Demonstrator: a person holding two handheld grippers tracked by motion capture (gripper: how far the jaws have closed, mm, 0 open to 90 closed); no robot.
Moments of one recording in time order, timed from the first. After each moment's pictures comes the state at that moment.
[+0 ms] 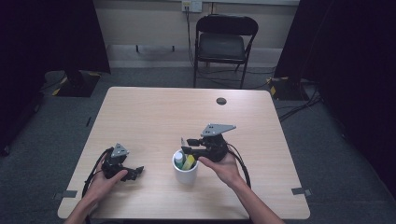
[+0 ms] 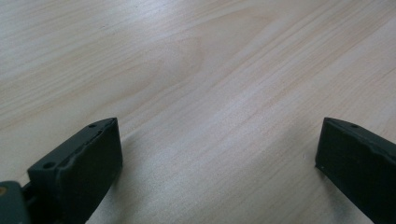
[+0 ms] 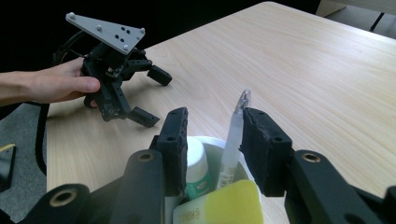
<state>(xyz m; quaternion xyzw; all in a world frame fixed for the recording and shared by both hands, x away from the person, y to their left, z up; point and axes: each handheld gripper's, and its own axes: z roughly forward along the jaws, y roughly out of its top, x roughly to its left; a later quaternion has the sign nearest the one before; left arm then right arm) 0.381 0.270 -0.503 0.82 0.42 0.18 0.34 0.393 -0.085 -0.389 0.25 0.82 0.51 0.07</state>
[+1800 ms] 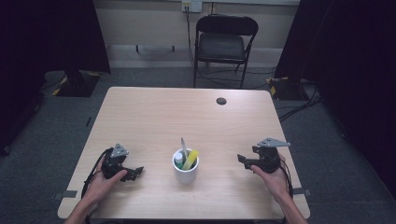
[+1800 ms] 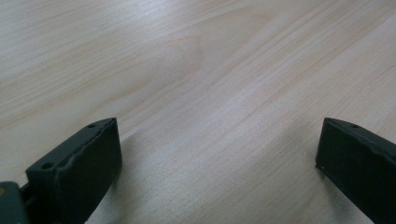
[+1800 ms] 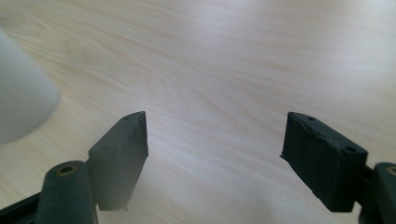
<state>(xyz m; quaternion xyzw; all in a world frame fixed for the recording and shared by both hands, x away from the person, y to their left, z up) 0.380 0.271 -0.503 0.82 0.42 0.17 0.35 0.389 -0.248 -0.457 0.46 0.77 0.40 0.17</state>
